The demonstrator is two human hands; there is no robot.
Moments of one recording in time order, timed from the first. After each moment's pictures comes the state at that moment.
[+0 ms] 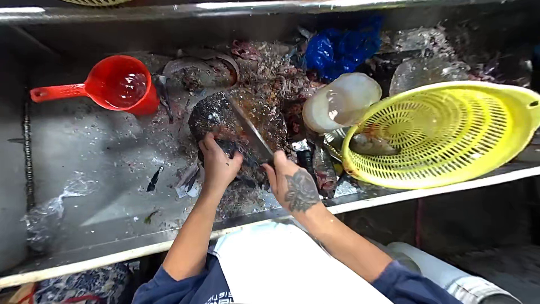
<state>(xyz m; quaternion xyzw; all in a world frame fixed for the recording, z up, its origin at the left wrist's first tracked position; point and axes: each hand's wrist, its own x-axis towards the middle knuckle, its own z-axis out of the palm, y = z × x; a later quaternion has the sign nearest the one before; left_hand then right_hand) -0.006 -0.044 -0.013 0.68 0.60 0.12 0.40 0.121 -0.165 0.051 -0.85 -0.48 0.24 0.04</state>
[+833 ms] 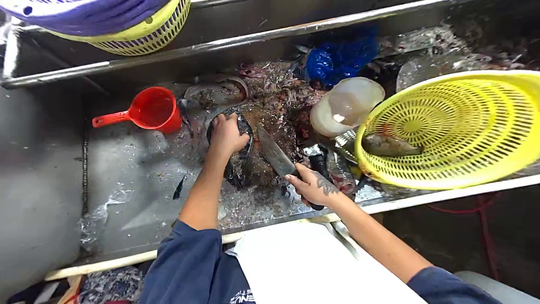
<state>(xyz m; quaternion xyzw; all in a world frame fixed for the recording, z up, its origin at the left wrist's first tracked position) 0.027 0.050 0.013 0.83 0.48 -0.06 0.28 0.174 -0.202 0.000 -0.74 -0.30 0.58 0.17</state>
